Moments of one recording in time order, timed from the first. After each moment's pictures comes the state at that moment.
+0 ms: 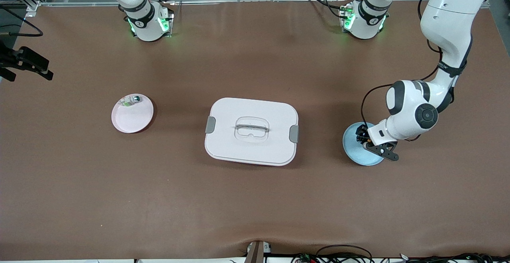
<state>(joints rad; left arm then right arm) 0.04 0.51 -0.16 -2.01 -0.05 2.48 0.37 0.01 -0.04 -0.05 -1.54 0.00 1.52 -0.07</state>
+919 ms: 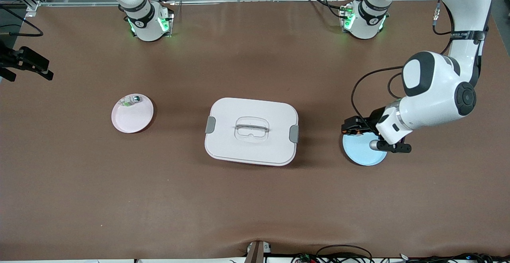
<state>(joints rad) 0.03 0.31 -0.29 -1.74 -0.35 2.01 -0.12 0.01 -0.04 -0.05 -1.54 0.00 1.52 -0.07</state>
